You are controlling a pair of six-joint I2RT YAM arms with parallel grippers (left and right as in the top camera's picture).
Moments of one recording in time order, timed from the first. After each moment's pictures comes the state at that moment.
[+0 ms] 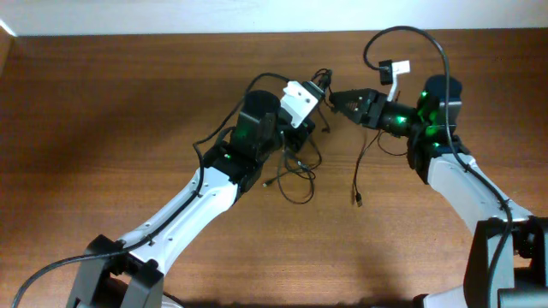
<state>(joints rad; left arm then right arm) -0.54 1.58 1.07 0.11 0.16 0.16 0.05 1.65 0.95 0.43 -1.03 0.79</state>
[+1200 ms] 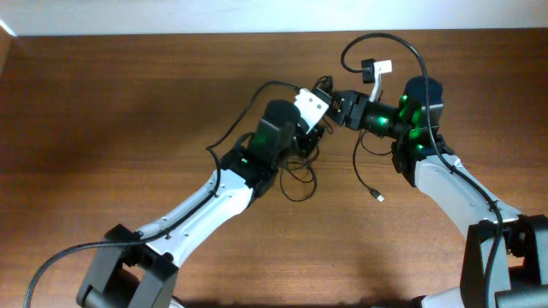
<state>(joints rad) -0.62 1.64 1.07 0.11 0.00 0.13 0.14 1.65 0.95 0.49 -0.95 0.79</state>
